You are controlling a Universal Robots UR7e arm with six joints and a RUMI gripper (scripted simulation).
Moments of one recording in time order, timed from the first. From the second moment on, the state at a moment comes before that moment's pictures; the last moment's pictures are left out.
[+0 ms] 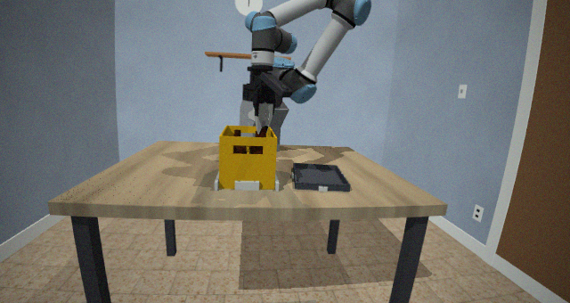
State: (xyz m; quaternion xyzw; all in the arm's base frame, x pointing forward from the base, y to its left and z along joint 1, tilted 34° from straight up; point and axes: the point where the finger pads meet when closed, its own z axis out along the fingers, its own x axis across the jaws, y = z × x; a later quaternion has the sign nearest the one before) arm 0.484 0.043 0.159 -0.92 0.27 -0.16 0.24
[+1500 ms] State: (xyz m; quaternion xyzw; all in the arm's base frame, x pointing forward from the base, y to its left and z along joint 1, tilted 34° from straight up) arm 0.475 0.035 0.177 -0.92 0.27 -0.16 0.24
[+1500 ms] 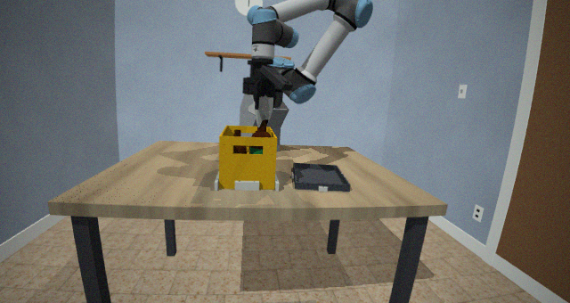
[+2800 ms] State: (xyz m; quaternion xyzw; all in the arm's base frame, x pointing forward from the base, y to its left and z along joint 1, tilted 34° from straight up) arm 0.466 0.029 0.192 -0.92 0.27 -0.16 0.24
